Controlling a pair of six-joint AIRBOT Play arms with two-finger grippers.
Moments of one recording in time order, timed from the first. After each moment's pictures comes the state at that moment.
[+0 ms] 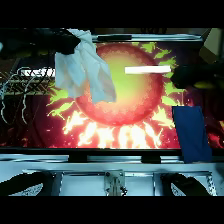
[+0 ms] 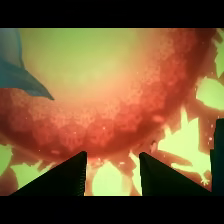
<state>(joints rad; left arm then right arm) -0.41 -1.27 1.82 1.29 -1.04 -1.43 0.22 -0.96 1.58 -1.53 1.46 1.74</state>
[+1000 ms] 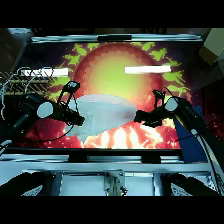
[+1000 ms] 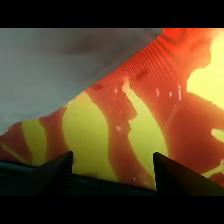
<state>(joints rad) -0.54 -1.11 1.05 1.52 -1.20 -1.63 0.22 -1.27 0.88 -1.10 1.04 1.73</state>
